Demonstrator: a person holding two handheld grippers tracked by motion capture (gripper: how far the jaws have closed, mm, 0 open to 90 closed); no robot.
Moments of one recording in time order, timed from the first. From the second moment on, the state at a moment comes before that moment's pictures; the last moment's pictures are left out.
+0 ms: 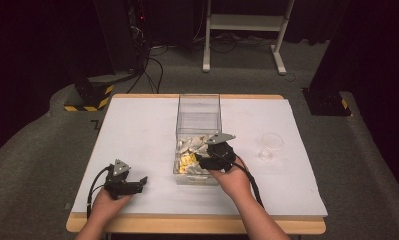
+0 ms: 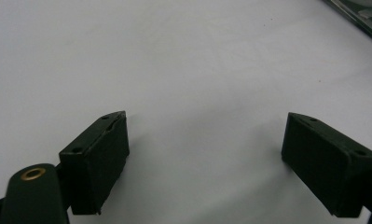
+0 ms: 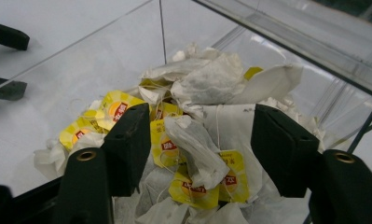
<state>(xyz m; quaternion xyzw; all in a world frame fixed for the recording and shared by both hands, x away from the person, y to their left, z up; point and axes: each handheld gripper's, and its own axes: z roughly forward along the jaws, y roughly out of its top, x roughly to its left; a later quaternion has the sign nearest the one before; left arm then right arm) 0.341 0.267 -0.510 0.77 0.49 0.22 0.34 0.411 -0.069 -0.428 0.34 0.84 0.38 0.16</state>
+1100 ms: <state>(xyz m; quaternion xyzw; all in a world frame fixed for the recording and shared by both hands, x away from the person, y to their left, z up) 0.341 0.267 -0.510 0.77 0.49 0.22 0.34 0.415 -0.064 -0.434 0.33 0.88 0.31 0.17</state>
